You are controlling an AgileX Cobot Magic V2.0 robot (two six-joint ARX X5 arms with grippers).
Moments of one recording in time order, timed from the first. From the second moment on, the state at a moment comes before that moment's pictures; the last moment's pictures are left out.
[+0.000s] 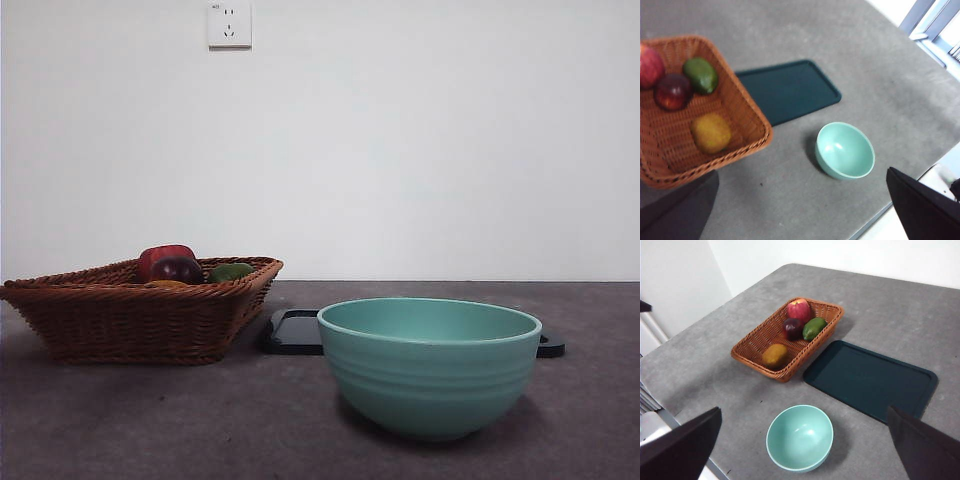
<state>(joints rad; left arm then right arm) -0.20 0.62 1.02 -0.98 0.53 -0.02 0.22 0.50 1.09 -1.00 -0.50 0.02</state>
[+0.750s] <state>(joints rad) -0.27 1.18 1.02 -0.89 0.37 -0.14 0.22 0.50 1.09 -0.99 -0.50 0.02</state>
